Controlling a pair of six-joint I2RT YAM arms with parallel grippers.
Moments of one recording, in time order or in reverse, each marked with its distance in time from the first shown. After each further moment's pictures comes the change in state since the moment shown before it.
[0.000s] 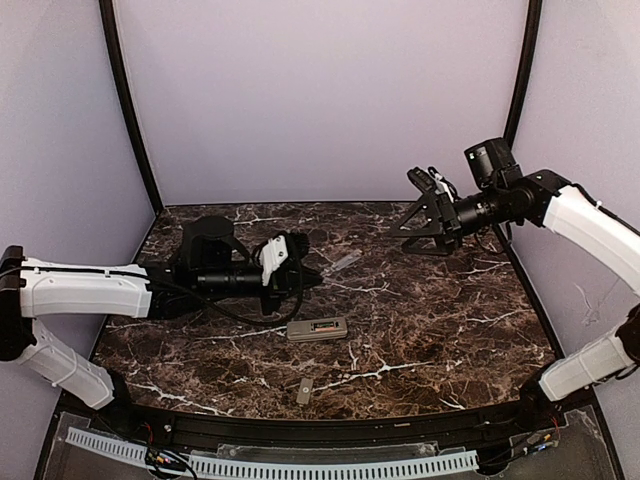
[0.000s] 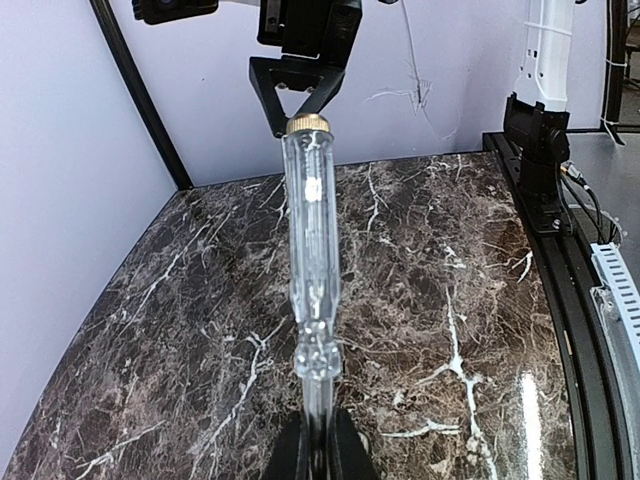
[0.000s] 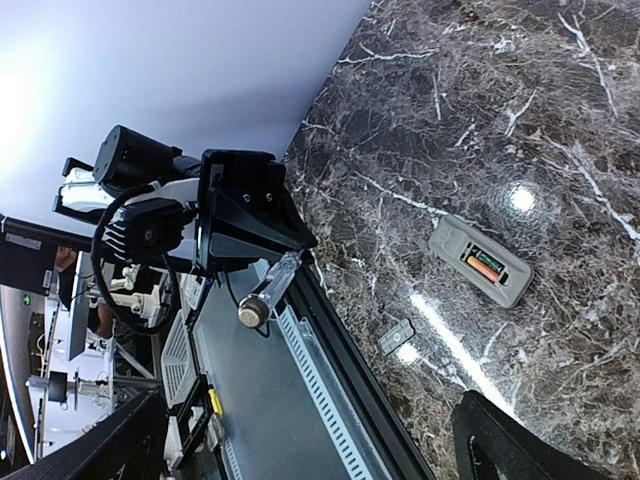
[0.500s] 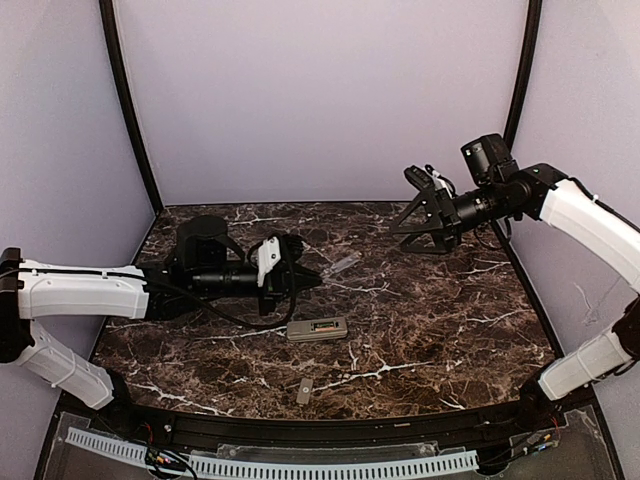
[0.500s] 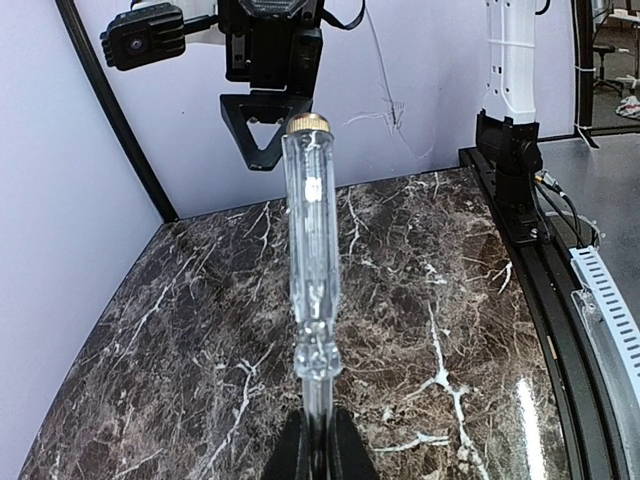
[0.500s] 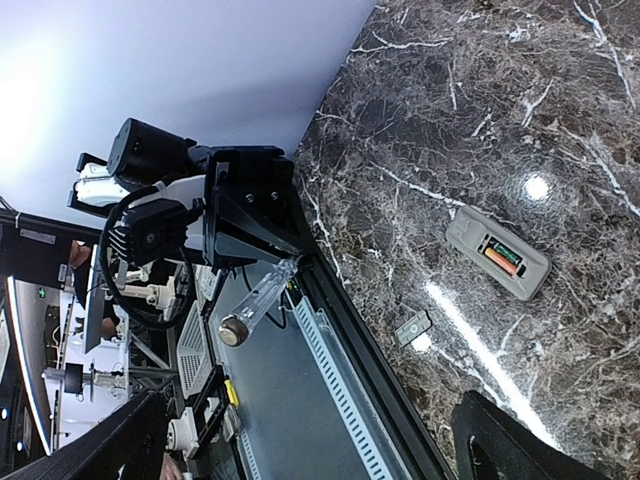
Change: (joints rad) left arm 0.014 -0.022 -0.024 0.045 0.088 0.033; right arm -0.002 0.044 0.060 -0.057 -0.054 -0.010
